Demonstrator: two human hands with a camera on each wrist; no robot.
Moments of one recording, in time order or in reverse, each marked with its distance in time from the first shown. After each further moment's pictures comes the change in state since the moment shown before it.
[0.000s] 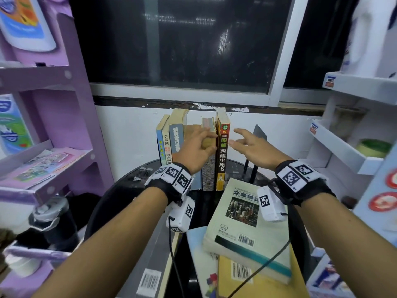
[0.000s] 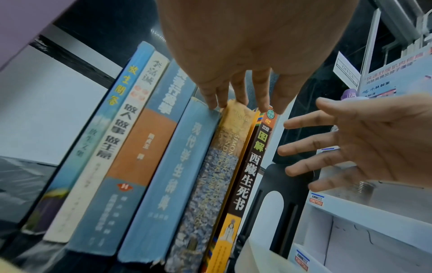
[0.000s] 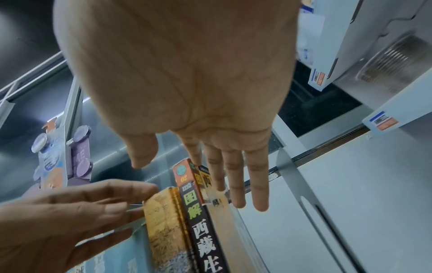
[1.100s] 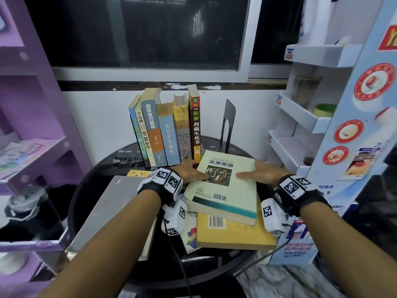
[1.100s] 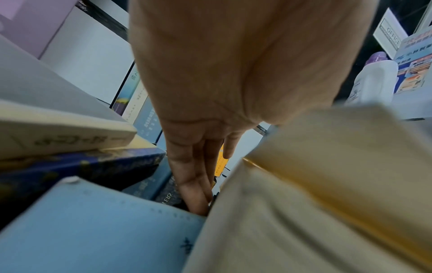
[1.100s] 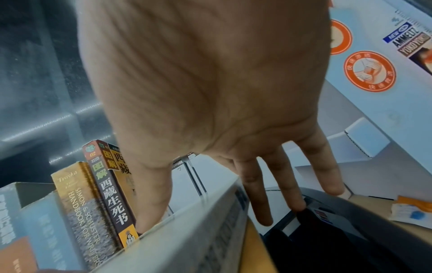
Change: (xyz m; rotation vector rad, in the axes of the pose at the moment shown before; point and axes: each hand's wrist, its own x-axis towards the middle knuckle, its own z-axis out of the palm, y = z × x) left_hand -0.072 0.009 0.062 -0.039 -0.648 -0.564; right_hand -0.104 0.098 0.022 0.161 -0.186 0.419
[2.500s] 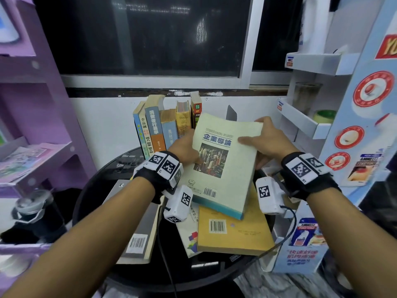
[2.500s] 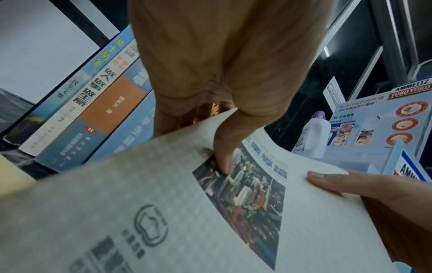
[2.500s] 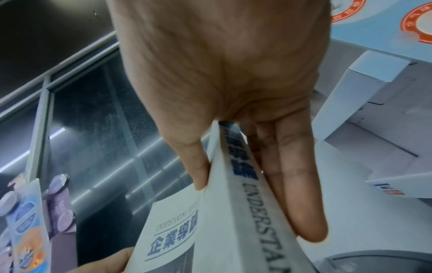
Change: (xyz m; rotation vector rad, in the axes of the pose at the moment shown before) left_hand -0.032 0.042 -0.040 0.038 0.317 0.211; right_hand -0.031 -0.067 -0.030 0.149 0.449 -0.185
